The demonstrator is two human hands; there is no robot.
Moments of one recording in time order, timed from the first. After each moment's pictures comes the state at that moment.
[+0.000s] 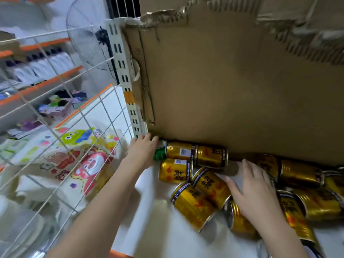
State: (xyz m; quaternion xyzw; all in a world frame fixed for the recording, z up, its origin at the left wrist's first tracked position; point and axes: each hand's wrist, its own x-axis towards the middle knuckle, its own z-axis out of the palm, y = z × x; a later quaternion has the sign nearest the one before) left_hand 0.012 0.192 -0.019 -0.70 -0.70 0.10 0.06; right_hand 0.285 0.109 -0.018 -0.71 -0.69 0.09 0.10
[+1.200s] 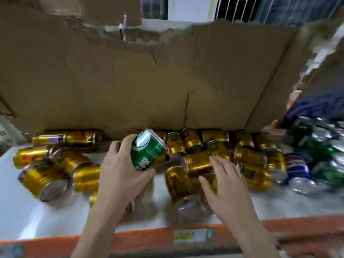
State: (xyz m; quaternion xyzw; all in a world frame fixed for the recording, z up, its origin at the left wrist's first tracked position) left_hand 0.340 0.018 0.024 -0.69 -0.63 -0.34 -0.11; right_hand 0.553 -0.031 -0.003 -0.71 -0.67 0.02 0.22
